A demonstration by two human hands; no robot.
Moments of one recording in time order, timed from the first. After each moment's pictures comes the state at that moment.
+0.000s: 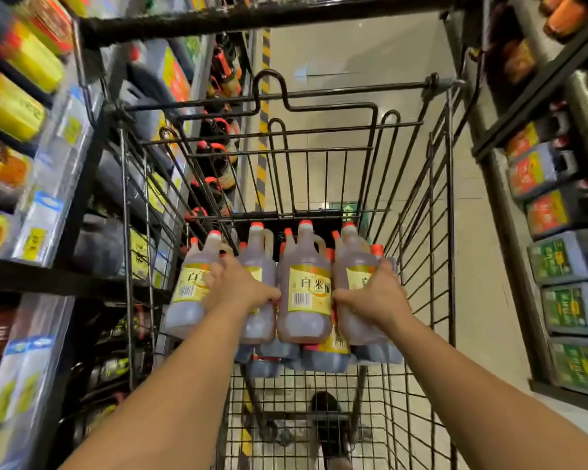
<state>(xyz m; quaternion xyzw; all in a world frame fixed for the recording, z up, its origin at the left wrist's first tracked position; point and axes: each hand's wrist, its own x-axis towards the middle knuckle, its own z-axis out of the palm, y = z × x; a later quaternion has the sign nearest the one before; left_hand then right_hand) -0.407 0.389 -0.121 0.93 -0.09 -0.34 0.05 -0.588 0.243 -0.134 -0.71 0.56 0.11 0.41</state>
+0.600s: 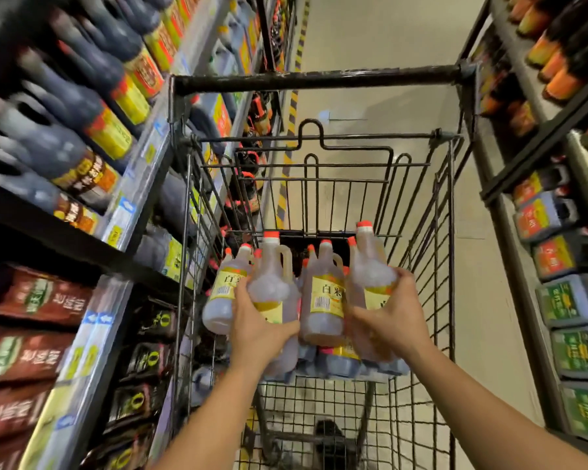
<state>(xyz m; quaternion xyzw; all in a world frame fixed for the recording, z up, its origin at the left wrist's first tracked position) -0.472 0.456 -0.074 0.88 -0.08 -0.23 0.40 -0.608 0.274 -0.069 -0.74 0.49 -0.07 0.46</state>
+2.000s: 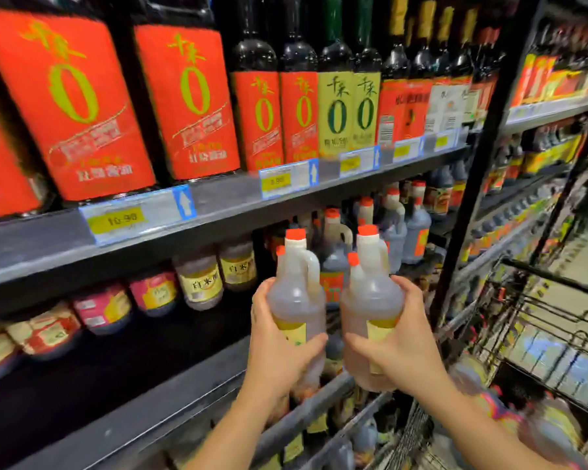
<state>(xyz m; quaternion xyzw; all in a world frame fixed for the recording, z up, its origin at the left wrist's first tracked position) -0.698 0.935 0.250 0.81 -0.03 0.24 0.53 -0.672 0.741 0.256 -0.83 -0.10 -0.18 0.51</state>
